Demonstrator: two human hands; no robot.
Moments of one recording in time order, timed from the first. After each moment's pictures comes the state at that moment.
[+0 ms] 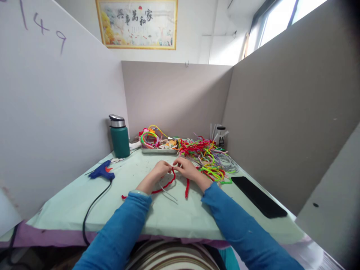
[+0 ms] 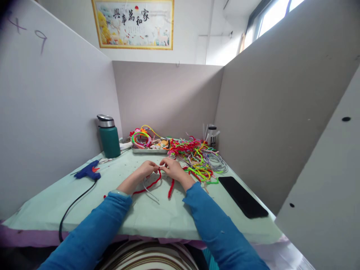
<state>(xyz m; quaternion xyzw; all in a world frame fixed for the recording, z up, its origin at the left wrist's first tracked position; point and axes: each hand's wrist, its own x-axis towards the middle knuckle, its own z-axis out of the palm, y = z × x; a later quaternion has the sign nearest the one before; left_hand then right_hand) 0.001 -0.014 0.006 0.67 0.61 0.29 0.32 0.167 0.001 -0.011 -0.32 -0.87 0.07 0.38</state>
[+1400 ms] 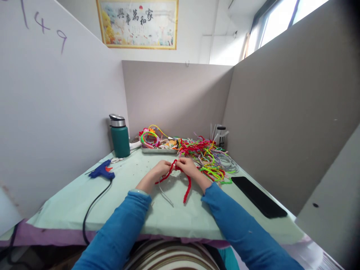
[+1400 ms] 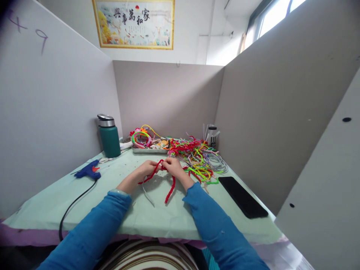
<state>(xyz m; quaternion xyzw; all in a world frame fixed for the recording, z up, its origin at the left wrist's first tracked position) 0.005 -0.017 0.007 0.64 0.56 0.32 0.42 0.160 0.004 -0.012 -0.42 -0.74 0.27 0.46</state>
